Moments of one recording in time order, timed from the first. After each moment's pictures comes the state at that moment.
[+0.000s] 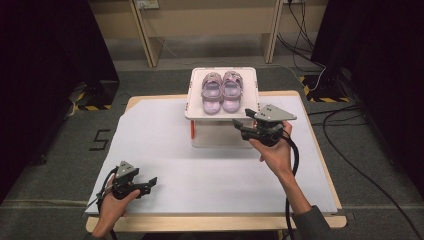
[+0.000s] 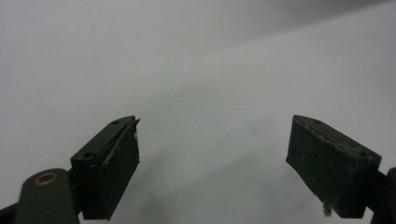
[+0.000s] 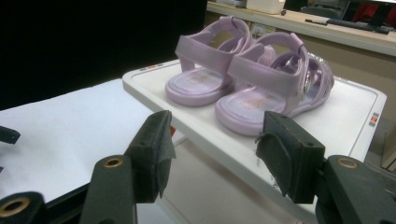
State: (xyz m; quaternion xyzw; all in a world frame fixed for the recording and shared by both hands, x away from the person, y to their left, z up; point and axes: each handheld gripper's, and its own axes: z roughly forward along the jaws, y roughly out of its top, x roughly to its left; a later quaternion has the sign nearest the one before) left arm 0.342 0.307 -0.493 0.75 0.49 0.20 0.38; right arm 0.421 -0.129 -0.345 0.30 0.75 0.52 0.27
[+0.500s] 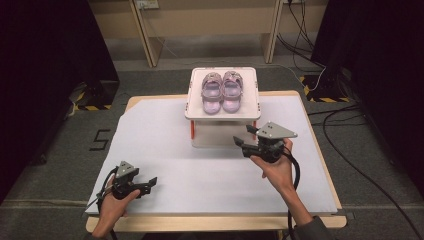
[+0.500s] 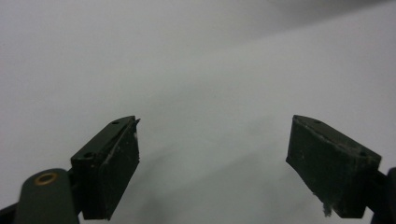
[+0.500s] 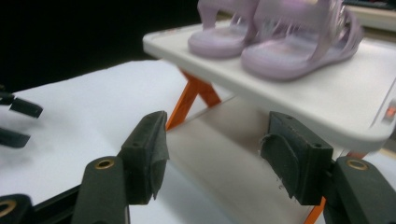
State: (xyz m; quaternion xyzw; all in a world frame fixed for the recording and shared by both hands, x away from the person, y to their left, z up) left arm 0.342 0.307 -0.493 0.75 0.49 0.20 0.38; right arm 0.396 -0.135 -0.384 0.30 0.76 0.52 0.24
